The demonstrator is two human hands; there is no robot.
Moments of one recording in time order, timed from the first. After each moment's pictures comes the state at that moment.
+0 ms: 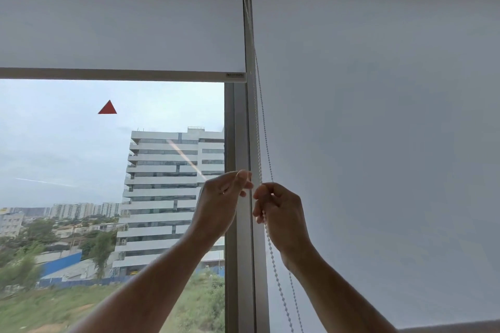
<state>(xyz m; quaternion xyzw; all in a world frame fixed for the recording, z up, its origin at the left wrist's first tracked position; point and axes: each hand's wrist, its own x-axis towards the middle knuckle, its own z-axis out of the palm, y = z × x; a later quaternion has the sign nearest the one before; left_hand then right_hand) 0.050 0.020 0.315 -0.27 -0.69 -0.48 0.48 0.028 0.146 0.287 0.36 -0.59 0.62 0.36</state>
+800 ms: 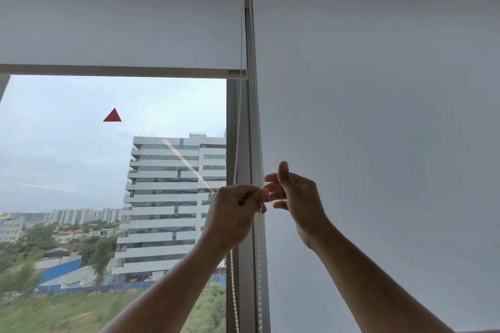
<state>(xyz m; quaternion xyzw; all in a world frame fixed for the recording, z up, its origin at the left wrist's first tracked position) 0.065 0.035 0.314 -0.27 -0.72 -0.38 0.52 0.033 0.175 0.325 0.37 -0.60 0.63 0.32</state>
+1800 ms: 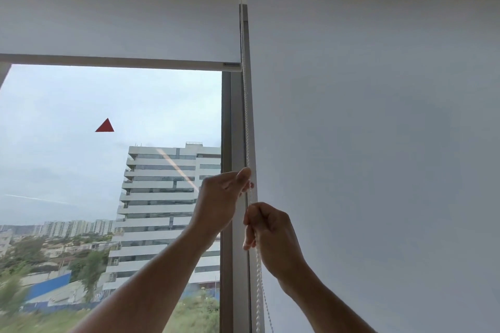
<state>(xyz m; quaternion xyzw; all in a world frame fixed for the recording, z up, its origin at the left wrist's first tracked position) 0.055 0.032 0.356 -0.28 -0.68 -0.45 0.51 0.036 0.146 0.294 0.40 -0.63 0.55 0.37</state>
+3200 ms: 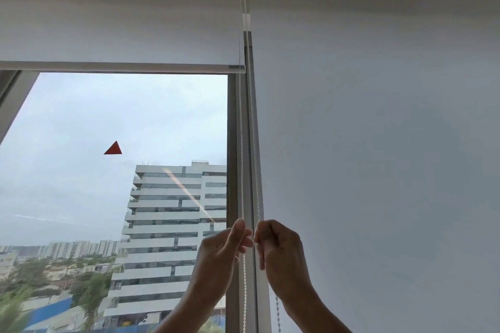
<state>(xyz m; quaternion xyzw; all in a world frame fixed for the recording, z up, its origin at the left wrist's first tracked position) 0.036 0.016 0.311 -0.28 -0.66 -0.53 0.46 0.024 0.142 0.307 0.36 -0.61 0.57 0.42</state>
